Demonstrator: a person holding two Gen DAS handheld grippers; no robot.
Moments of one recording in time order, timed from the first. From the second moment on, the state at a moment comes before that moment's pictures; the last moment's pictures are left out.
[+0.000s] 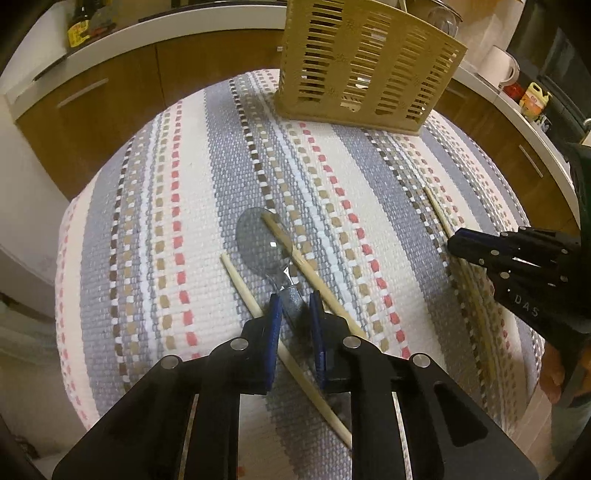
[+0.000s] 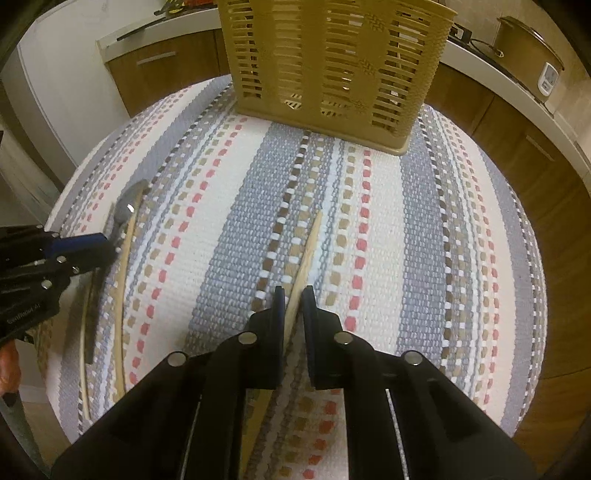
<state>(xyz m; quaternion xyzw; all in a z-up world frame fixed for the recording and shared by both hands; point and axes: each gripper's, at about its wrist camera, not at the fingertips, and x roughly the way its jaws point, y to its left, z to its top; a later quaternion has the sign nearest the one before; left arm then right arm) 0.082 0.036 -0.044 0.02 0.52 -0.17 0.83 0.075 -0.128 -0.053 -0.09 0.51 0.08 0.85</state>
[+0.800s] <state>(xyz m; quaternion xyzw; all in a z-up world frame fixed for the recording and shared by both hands) 0.111 0.024 -0.043 0.05 0.54 -0.16 0.82 0.101 -0.150 -0.048 -0.03 0.58 0.13 0.80</state>
